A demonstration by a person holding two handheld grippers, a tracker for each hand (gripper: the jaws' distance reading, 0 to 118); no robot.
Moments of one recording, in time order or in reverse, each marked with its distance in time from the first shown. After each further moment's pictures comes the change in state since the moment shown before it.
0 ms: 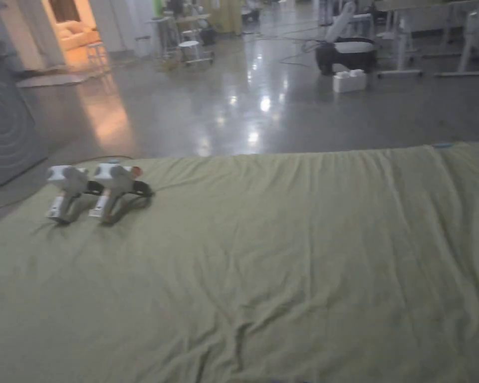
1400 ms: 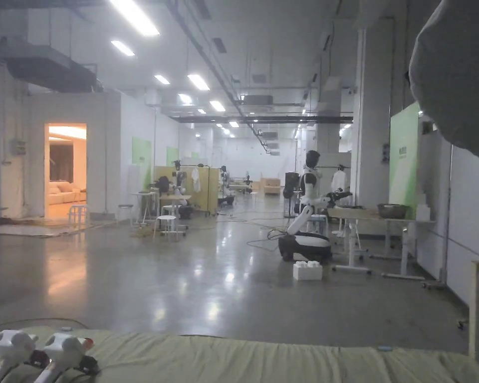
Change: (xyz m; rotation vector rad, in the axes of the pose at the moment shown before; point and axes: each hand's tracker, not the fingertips) left arm 0.251 -0.051 0.230 0.893 0.760 -1.195; right arm -0.028 0.069 0.191 0.541 -0.117 0.159
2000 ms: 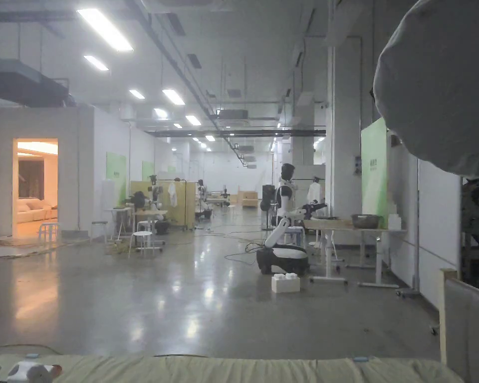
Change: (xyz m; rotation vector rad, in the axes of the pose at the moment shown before) left arm 0.065 -0.001 0.036 0.091 -0.063 0.125; right arm -0.025 0.027 0.042 0.200 -0.142 0.180
